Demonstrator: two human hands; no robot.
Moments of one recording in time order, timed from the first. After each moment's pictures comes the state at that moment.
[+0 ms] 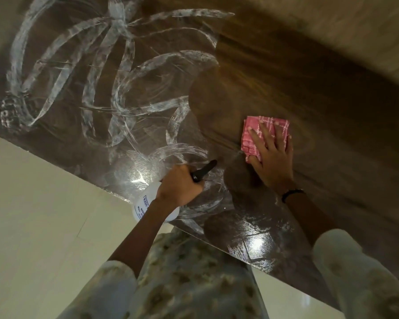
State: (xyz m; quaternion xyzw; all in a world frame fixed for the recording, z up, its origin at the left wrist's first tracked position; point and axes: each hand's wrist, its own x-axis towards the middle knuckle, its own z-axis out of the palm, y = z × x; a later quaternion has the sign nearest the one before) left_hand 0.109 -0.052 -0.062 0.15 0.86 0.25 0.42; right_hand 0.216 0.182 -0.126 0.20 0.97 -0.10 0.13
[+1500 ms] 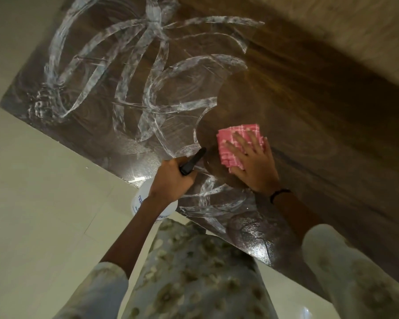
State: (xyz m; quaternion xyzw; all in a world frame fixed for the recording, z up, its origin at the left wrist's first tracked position) left_hand 0.076 -0.123 -0.054 0.11 0.87 0.35 0.33; right_hand 0.170 0.105 -0.132 0.04 0.99 -0.08 0.14
